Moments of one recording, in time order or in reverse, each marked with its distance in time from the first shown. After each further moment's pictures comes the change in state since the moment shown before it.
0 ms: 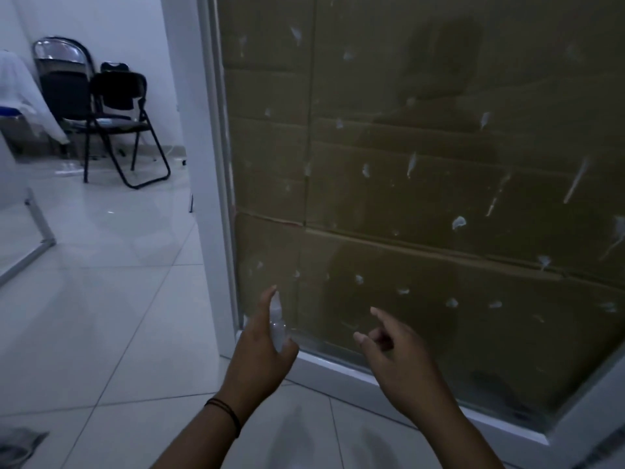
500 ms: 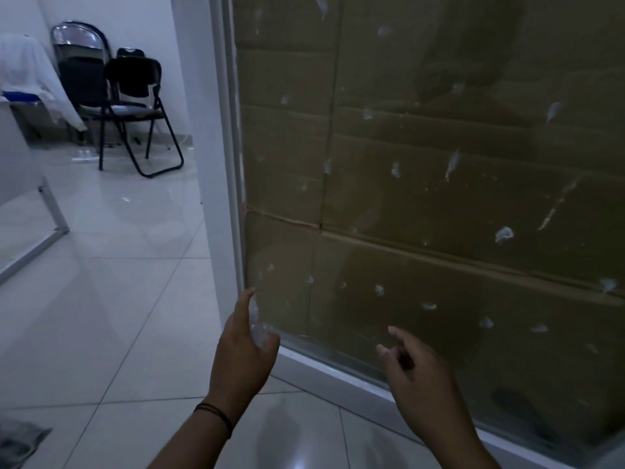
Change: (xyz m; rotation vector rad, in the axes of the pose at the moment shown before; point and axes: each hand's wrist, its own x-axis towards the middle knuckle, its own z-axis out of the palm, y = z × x) left_hand 0.032 -0.044 -0.003 0.020 0.200 -0.115; right_hand 0.027 0.019 0.018 -0.026 0.030 0.041
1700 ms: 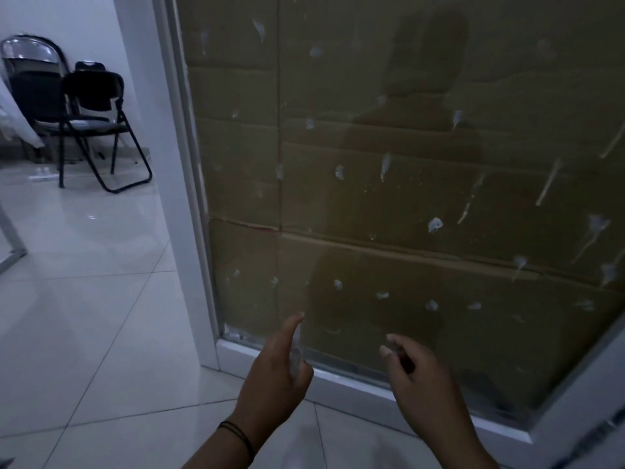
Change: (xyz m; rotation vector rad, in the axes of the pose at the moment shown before) left_hand -0.054 0.055 0.046 0.010 -0.322 0.199; right_hand -0.024 0.031 -0.049 -0.041 0.079 0.072
